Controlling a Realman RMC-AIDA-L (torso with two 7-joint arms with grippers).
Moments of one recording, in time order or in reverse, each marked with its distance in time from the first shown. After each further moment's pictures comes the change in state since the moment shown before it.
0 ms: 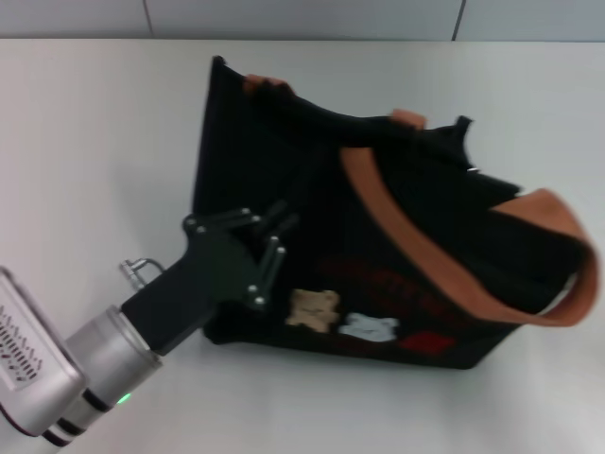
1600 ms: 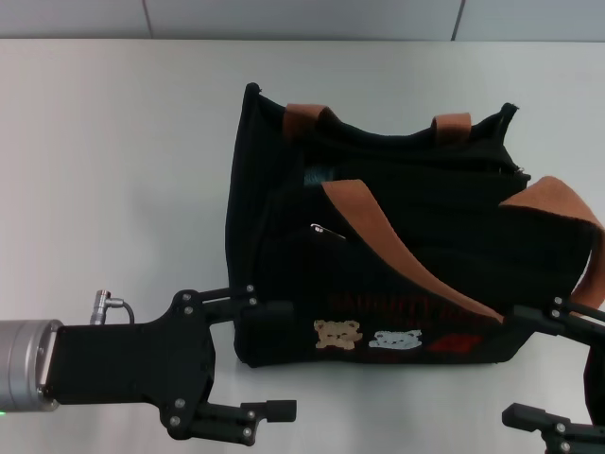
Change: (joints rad) left arm -0.014 0.007 0.521 0.629 0.022 0.415 -0.739; right arm 0.138 -0.004 -0.480 -0.595 -0.235 -0.156 0.779
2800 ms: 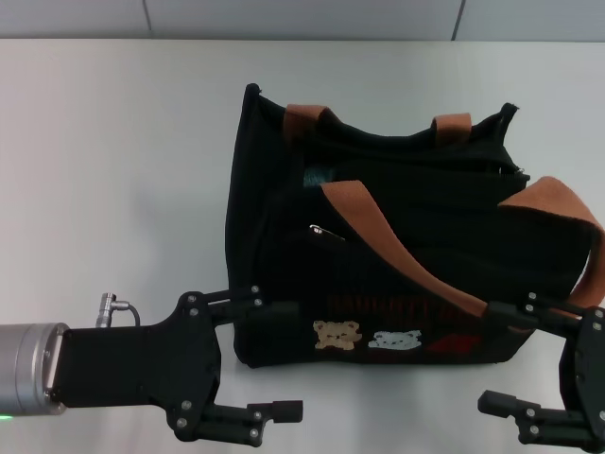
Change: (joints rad) left arm -0.001 -0.004 -0.001 -0.025 -0.004 -0.011 0.016; right arm 0.028 0.005 -0.001 0.005 -0.033 0.081 0.006
